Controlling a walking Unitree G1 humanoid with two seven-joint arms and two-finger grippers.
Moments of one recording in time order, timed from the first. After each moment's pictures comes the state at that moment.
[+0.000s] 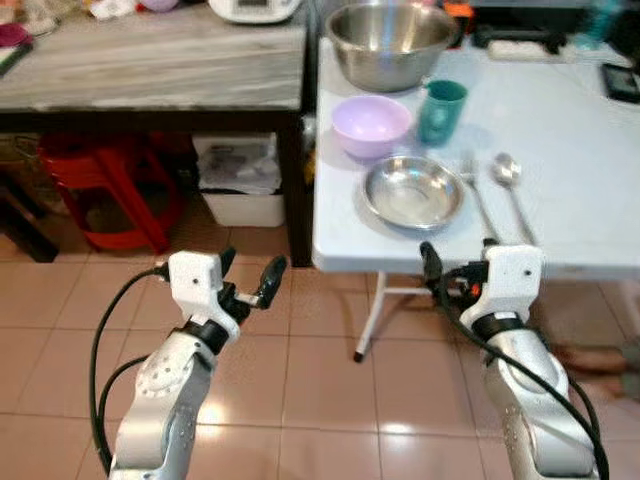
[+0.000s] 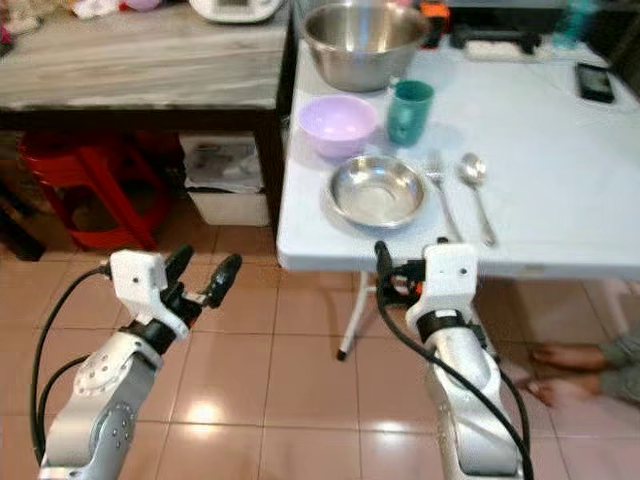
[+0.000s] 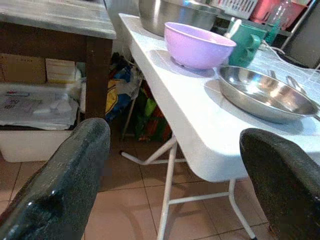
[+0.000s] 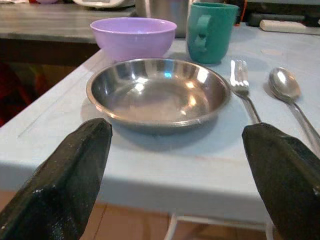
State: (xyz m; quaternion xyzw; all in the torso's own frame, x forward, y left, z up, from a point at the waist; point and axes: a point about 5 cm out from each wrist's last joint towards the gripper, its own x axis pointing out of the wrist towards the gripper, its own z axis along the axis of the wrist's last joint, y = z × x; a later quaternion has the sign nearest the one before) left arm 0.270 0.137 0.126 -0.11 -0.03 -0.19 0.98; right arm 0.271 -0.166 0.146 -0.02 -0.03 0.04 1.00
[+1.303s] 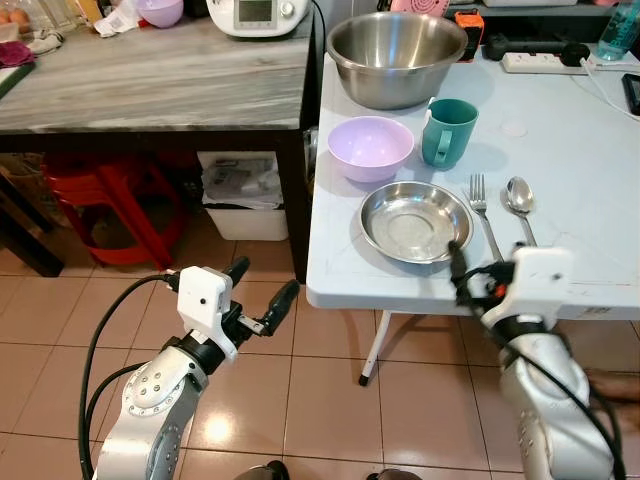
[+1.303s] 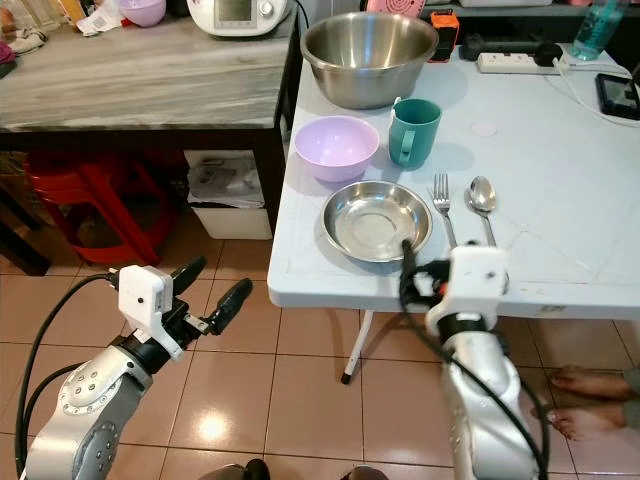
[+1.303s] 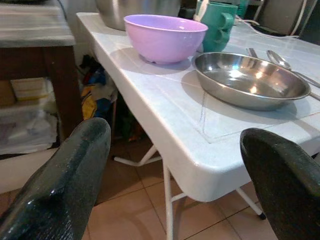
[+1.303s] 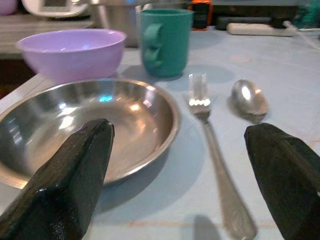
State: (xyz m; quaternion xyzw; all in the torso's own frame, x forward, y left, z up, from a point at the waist) left arm 0.253 0.138 0.125 -0.04 -0.03 -0.27 0.96; right arm 0.268 -0.185 0.155 -0.02 -0.04 -0.03 1.00
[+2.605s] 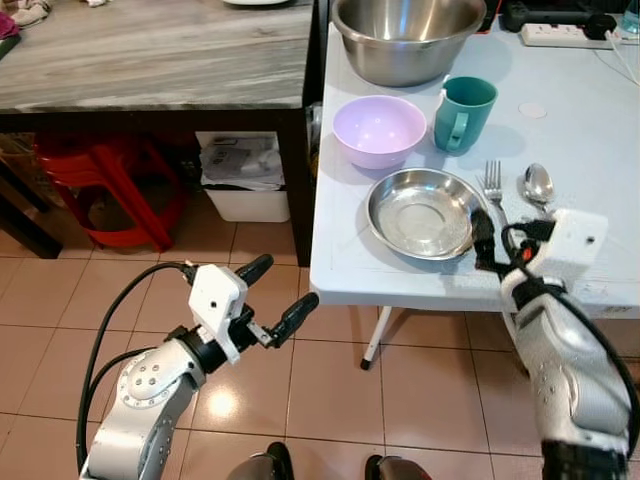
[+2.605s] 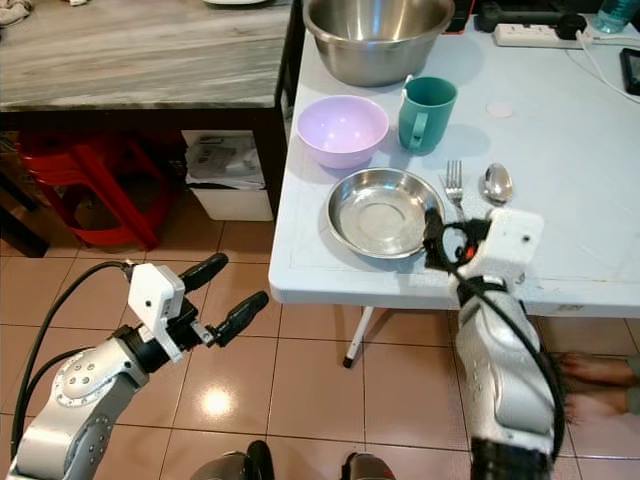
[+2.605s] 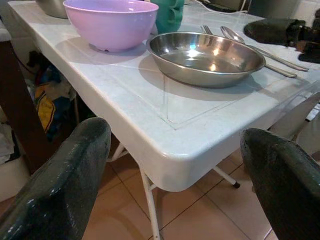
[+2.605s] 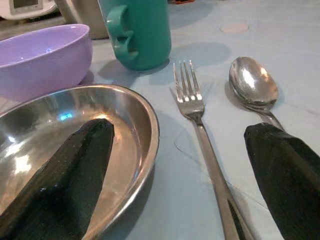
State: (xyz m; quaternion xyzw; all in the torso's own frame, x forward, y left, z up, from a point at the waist) left arm 0.250 0.132 0.134 0.00 -0.04 -0.37 0.93; right arm 0.299 -0.207 0.174 0.07 -0.03 -0.05 1.00
